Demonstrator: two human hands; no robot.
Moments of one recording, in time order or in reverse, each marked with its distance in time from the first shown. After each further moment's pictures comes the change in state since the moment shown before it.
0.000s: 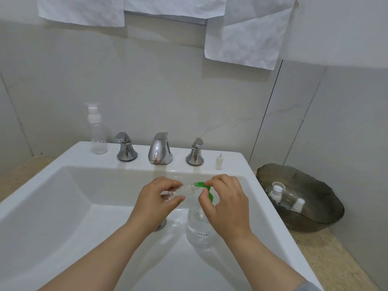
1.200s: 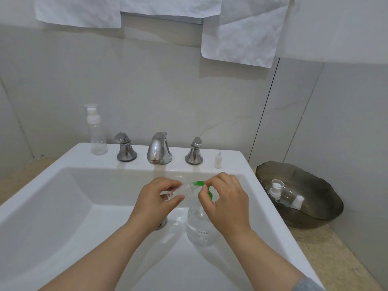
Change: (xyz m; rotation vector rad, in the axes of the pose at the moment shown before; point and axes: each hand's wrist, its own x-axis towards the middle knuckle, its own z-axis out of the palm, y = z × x) left_hand -0.001 0.000 0.002 0.037 0.001 -0.009; right_hand 0.000 0.001 0.000 0.009 0.012 0.012
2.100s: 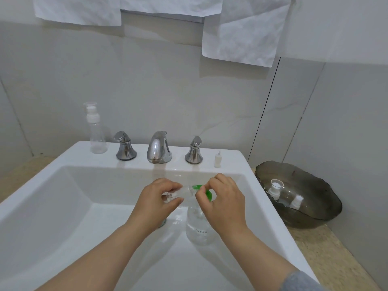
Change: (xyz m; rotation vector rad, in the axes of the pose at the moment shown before) left_hand 0.001 -0.007 0.000 0.047 -0.052 0.040; right_hand 0.000 -0.003 0.004 -0.032 -0.061 0.084
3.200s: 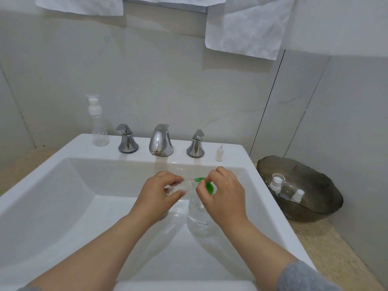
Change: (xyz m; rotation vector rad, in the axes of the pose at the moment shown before) left_hand 0.000 -0.001 0.000 0.078 -0.019 0.036; right_hand -0.001 -0.001 0.001 0.020 -0.015 -0.031
